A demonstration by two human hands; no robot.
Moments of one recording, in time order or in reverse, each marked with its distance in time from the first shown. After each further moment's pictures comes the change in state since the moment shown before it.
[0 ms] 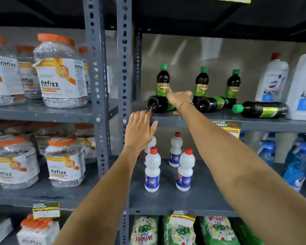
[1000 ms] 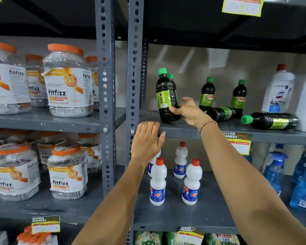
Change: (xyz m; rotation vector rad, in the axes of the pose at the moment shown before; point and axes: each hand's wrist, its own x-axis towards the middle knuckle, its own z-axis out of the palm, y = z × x) left_hand -0.001 -0.002 0.006 -0.024 0.113 -0.002; right_hand 0.010 0.009 -0.008 0.476 -0.372 -0.107
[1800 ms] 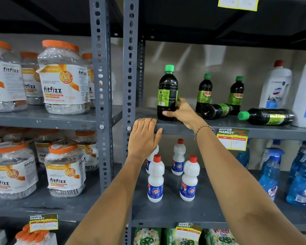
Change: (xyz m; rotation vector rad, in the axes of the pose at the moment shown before) left_hand 0.000 -0.001 0.001 0.035 0.025 0.004; right_hand -0.003 0.021 -0.002 -0.238 -0.056 -0.118
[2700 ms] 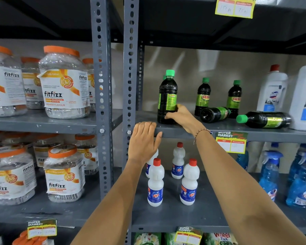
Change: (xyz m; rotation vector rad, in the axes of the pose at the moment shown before) left_hand 0.000 0.001 -0.002 -0.023 -0.024 -0.008; right_hand -0.006 -0.008 0.004 -0.154 0.029 0.012
